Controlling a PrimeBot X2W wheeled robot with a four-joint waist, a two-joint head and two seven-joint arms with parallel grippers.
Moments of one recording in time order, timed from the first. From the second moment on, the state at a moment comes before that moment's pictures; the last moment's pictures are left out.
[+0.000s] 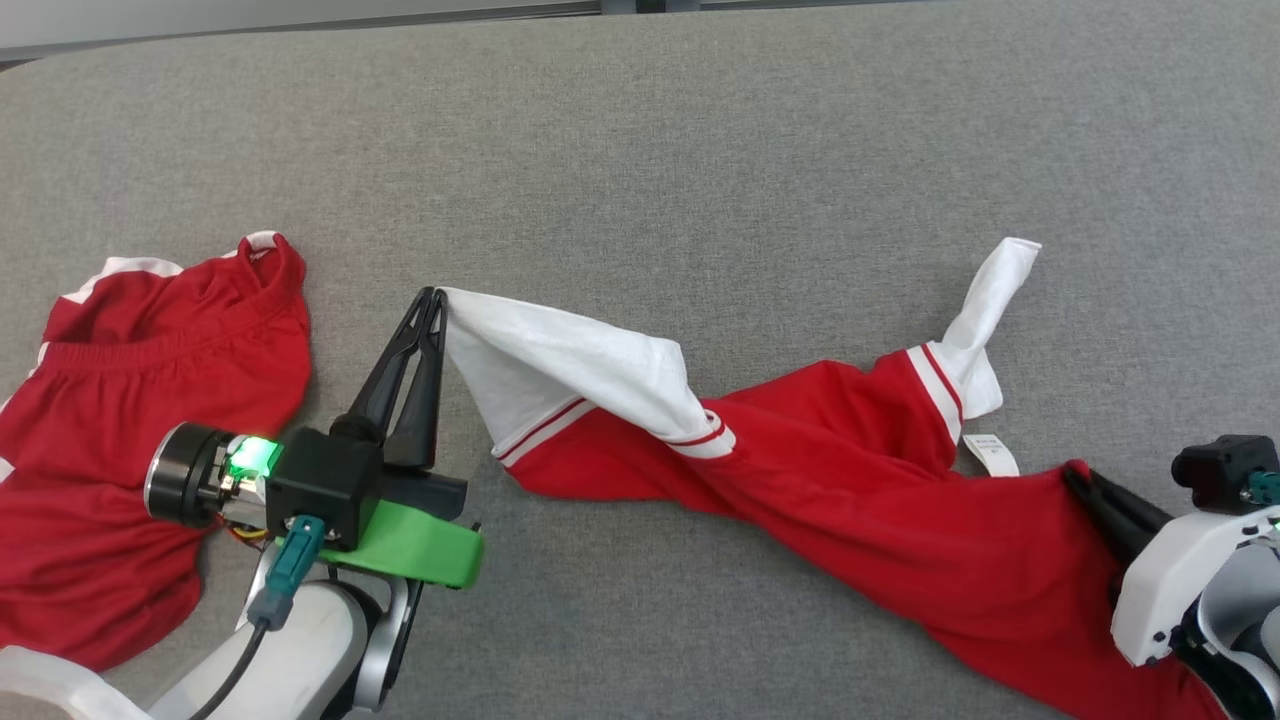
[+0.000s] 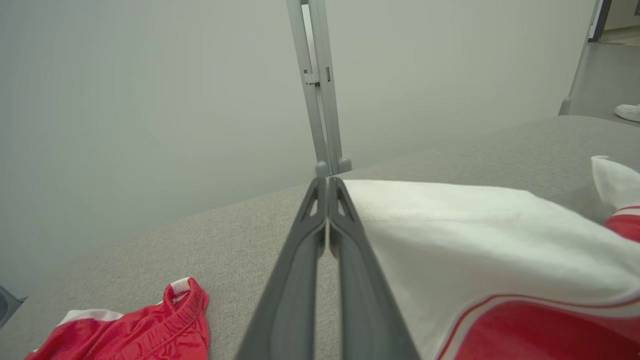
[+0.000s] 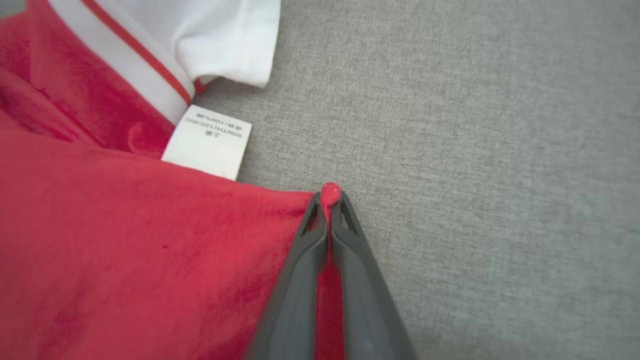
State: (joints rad) left arm -0.44 0.53 -0.79 -0.08 -0.50 0.44 -0.21; right arm -0.11 -0.60 0.32 0.23 0.63 0.13 0.10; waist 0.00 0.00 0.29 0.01
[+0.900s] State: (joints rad) left arm -1.78 0.49 -0.64 0.38 -0.36 0.01 -0.09; right arm -1.44 -0.69 0.37 0.43 0.56 0.13 -0.04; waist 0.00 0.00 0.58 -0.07
